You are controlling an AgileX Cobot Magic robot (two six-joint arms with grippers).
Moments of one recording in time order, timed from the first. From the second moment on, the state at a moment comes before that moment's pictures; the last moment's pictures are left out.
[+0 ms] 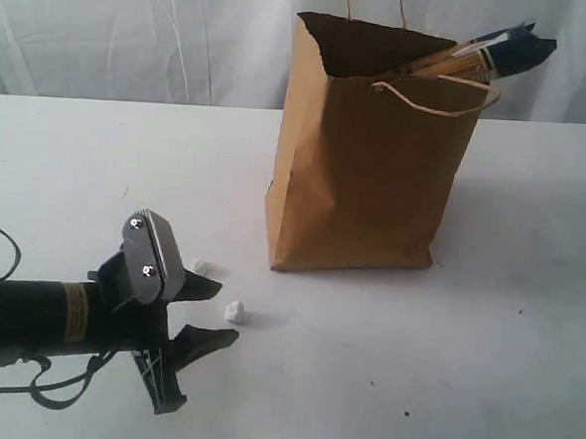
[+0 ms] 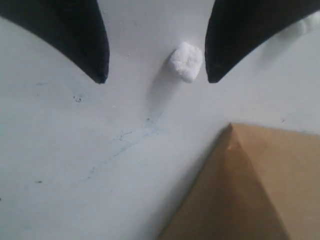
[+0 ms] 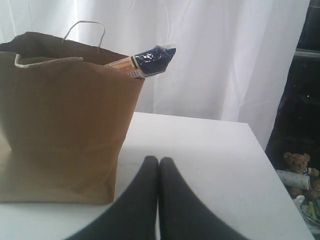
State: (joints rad) left arm -0.49 1.77 -0.50 0.78 -0.79 -0.06; right arm -0.27 0.14 -0.31 0.79 0.47 -0.79
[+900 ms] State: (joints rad) left arm -0.49 1.93 -0.63 0.76 -0.76 -0.07; right arm -0.27 0.14 -0.31 0.79 0.47 -0.79
